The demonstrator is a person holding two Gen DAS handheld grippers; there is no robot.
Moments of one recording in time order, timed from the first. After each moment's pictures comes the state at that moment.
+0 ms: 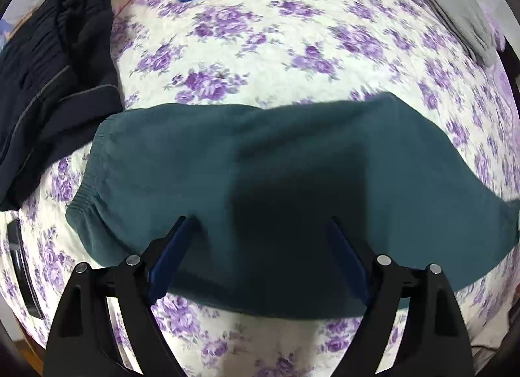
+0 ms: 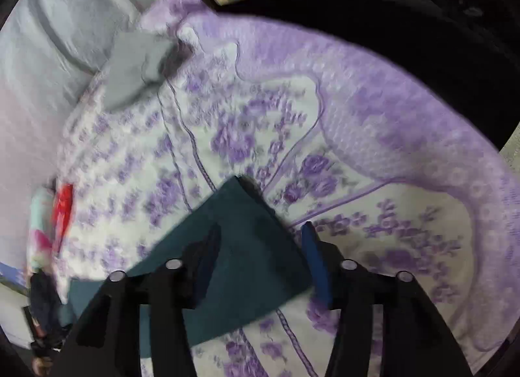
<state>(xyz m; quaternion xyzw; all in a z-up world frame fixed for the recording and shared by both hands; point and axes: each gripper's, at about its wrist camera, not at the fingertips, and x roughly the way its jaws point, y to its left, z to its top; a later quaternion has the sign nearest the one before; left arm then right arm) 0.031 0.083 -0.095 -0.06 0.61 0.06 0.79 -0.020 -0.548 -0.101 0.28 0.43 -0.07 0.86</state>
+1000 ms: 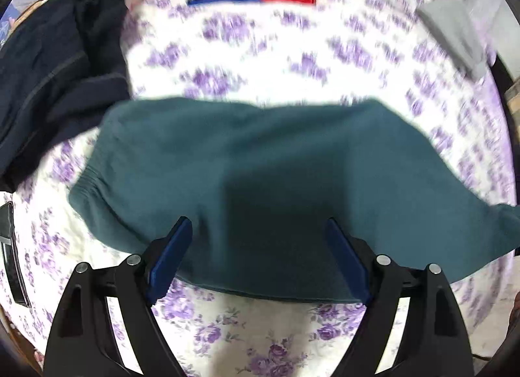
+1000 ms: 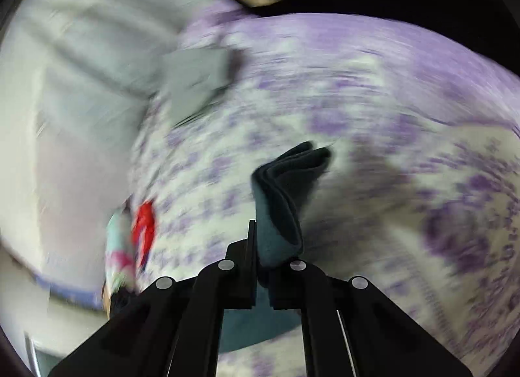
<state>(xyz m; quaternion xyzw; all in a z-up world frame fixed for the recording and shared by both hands) 0.005 0.096 -0.083 -0.11 0.58 0.06 0.81 -0.036 -0.478 -0.061 0.40 0.38 0.05 0.83</state>
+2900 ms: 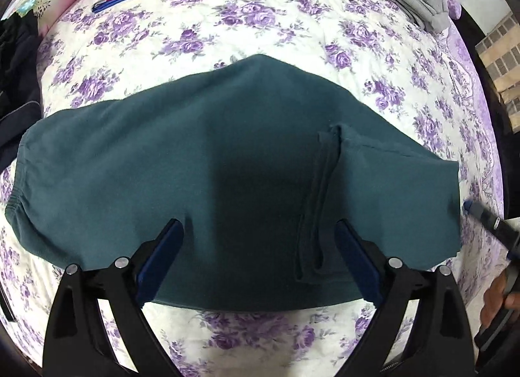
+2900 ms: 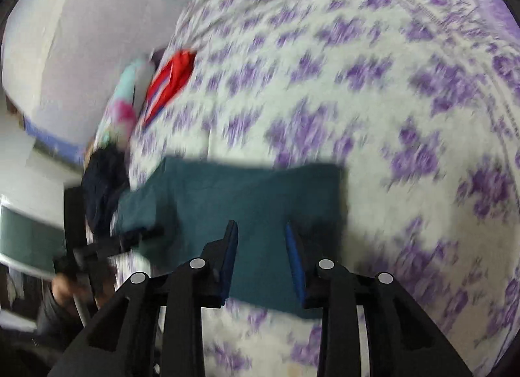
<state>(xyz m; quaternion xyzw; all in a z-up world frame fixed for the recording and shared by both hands) 0.028 0.002 -0.103 -0.07 0.62 -0.03 0.78 0.003 -0.317 -0.105 0.19 0.54 0.21 0.79</state>
